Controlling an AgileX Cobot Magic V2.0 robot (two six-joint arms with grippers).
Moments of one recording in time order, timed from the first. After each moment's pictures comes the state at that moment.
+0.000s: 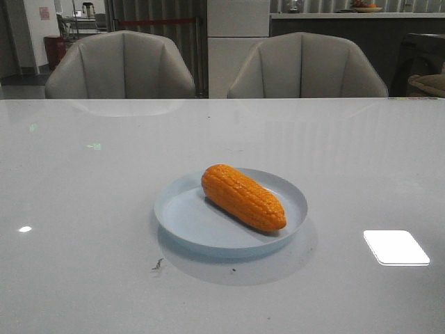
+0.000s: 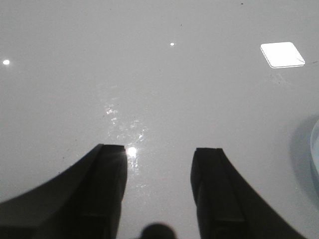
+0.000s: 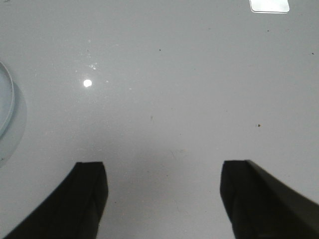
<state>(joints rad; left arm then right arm) -0.15 1.04 -0.55 0.07 0.05 -0.02 -0.13 0.82 -0.67 0.08 0.65 -0.11</state>
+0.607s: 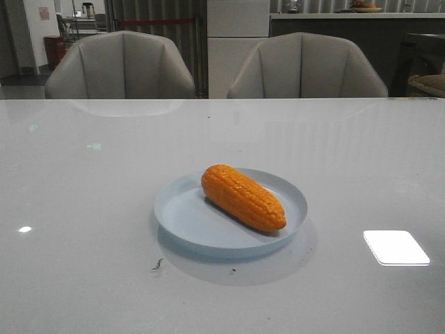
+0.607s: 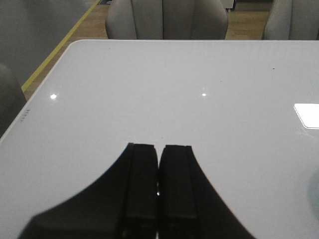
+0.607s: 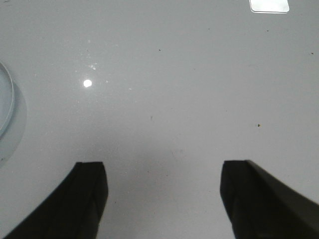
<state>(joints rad) -0.02 0.60 -0.54 0.07 0.32 -0.02 -0.13 0.82 -0.67 0.08 0.65 -0.11</state>
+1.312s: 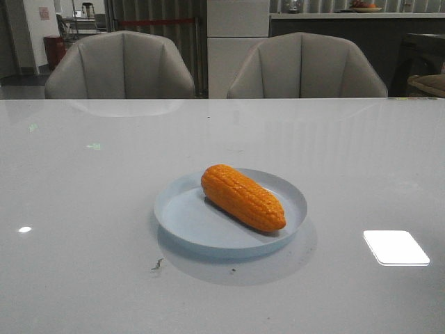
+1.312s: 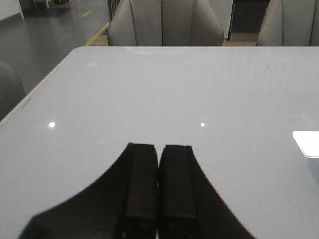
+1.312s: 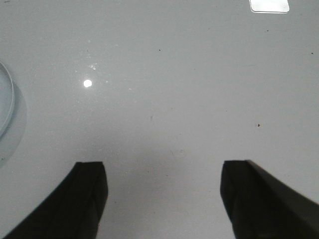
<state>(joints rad) -0.02 0.14 -0.13 0.07 0.21 -0.02 -0.13 0.82 -0.67 0.08 0.65 -0.11</state>
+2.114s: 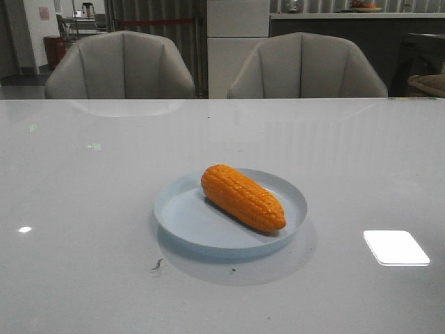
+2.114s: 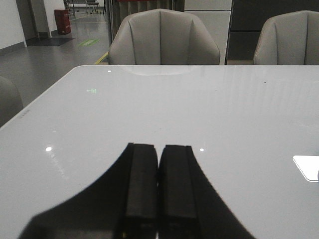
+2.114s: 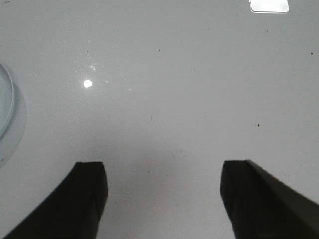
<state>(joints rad) -0.01 -0.01 0.01 0.07 0.14 -0.02 -0.13 0.82 -0.67 0.08 0.65 -0.11</state>
